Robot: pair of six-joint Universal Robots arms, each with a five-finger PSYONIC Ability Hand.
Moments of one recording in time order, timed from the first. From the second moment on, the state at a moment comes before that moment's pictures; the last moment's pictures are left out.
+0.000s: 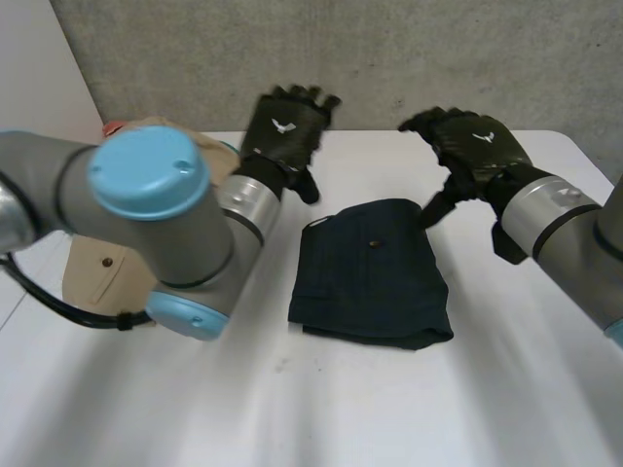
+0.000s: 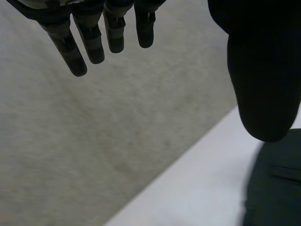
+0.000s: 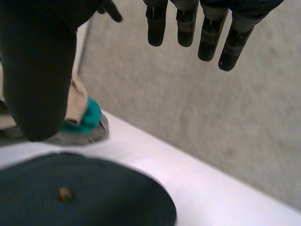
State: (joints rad) left arm 4.03 -2.17 -1.13 3.42 -1.59 3.39; right arm 1.90 -1.29 1.44 -0.07 1.28 3.11; left_hand 0.19 0.20 0.21 0.20 0.05; right_hand 0.20 0.22 0.21 0.24 0.06
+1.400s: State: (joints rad) left arm 4.15 -2.00 -1.32 3.04 -1.04 3.32; right arm 1.80 -1.12 1.76 -0.20 1.22 3.13; left_hand 0.19 0.20 0.21 0.20 0.05; right_hand 0.14 0.20 0.21 0.24 0.06
